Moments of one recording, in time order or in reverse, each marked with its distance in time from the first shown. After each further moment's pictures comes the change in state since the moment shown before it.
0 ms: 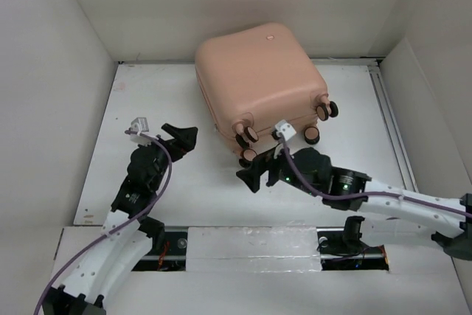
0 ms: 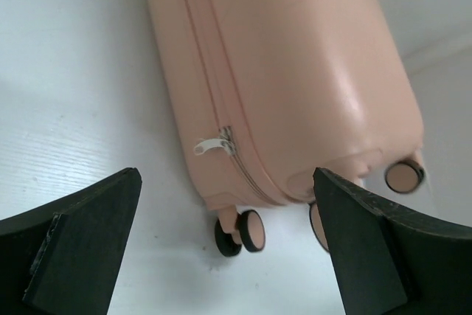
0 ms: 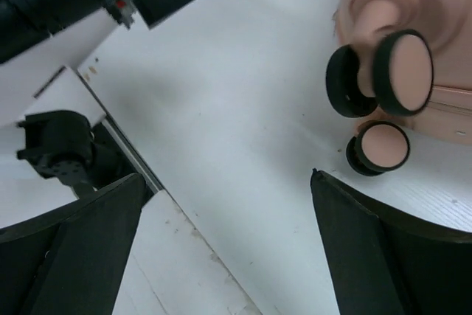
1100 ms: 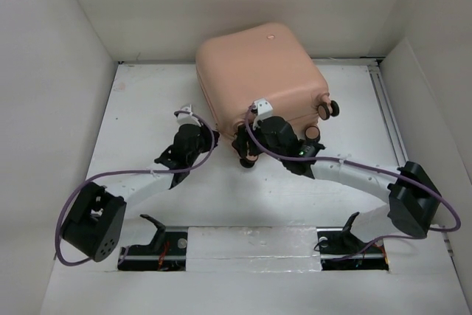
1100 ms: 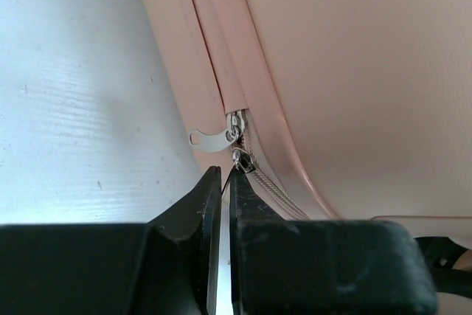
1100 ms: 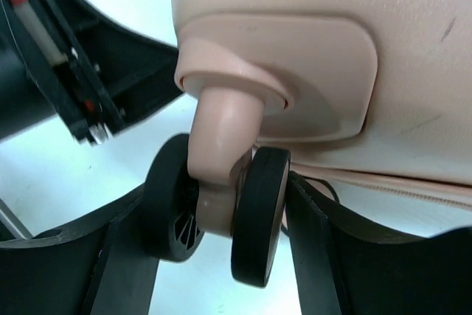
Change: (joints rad) left arm -0.166 0.666 0.096 0.335 -0.021 0.102; right arm -0.293 0.378 0.096 0.144 -0.089 -0.046
